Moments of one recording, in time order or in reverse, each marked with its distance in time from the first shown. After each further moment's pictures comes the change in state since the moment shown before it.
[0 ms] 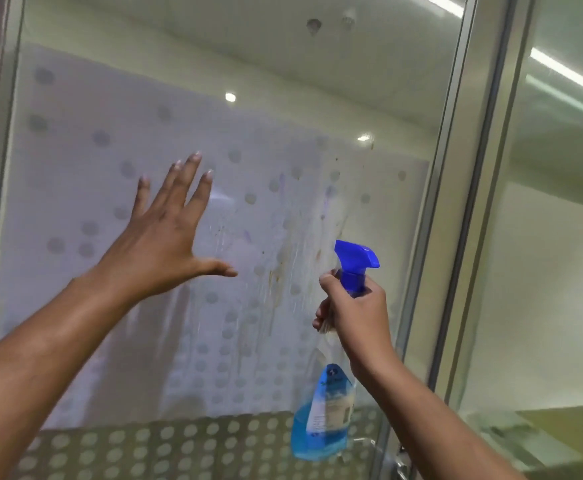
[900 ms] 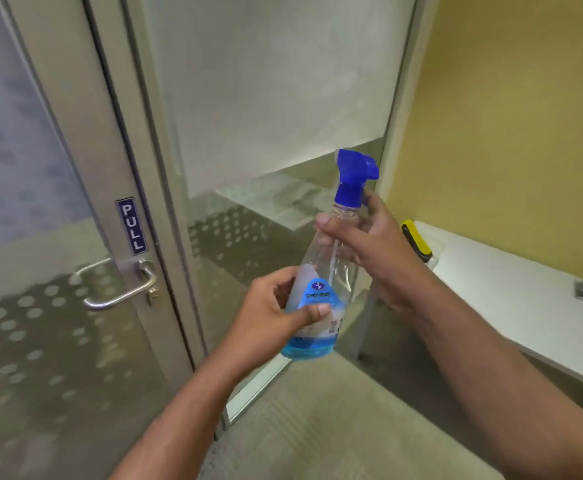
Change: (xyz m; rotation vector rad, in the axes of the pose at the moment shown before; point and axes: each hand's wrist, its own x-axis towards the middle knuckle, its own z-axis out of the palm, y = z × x) left_hand -0.230 0.594 0.221 -1.532 -0.912 -0.098; right_hand -0.180 0.049 -0.511 -0.232 0.273 0.433
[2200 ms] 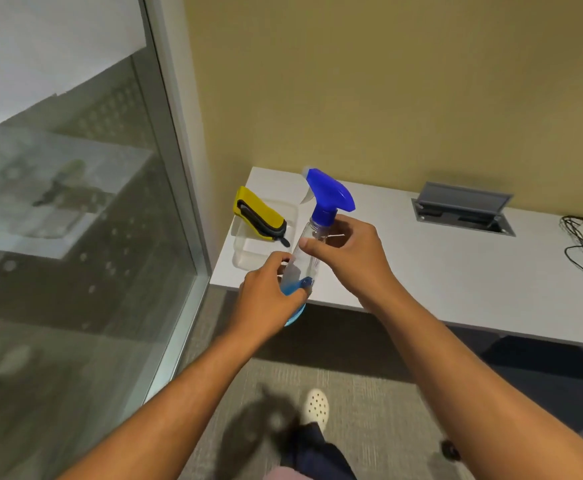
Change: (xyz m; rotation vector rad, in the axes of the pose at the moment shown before) left_hand 0.459 -0.159 0.325 0.396 -0.455 -0.055; right_hand 0.283 0.239 -0.345 -0.423 0.628 0.328
